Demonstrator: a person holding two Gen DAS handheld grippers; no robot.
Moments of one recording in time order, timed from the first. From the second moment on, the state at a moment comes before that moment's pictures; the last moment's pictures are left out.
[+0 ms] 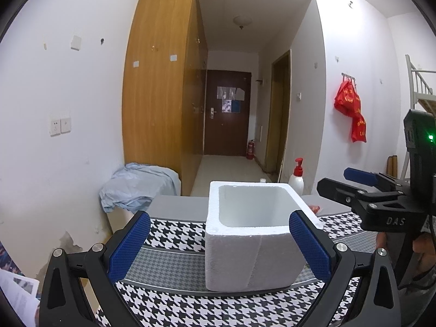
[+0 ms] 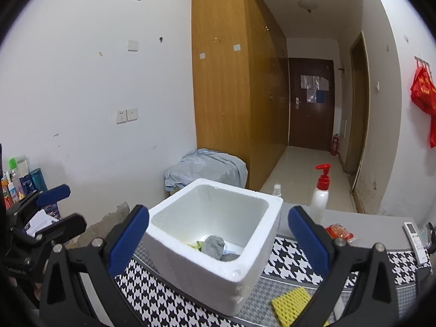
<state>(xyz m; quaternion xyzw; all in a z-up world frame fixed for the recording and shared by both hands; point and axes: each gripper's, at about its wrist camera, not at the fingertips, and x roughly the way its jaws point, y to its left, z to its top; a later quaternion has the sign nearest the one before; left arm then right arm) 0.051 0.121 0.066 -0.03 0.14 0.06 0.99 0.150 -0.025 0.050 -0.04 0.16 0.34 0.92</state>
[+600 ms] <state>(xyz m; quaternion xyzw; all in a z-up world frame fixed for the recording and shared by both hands) 0.043 0.107 0.057 -0.04 0.14 0.07 0.99 0.134 -0.049 0.043 -0.04 0.15 0.35 0.92</state>
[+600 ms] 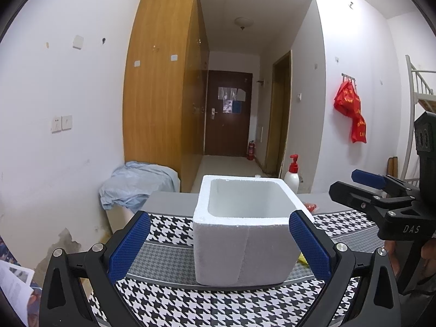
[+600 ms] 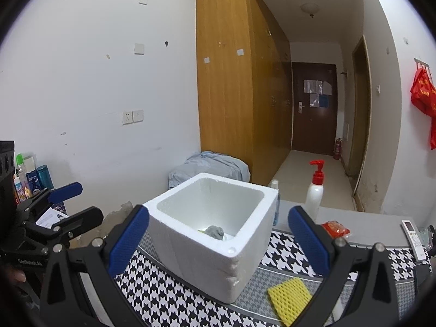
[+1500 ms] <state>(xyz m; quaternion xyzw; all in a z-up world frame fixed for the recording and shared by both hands) 0.044 0.104 0.016 -0.05 0.15 0.09 0.98 0.130 -0.081 -0.008 -0.02 0.19 0.34 0.92</state>
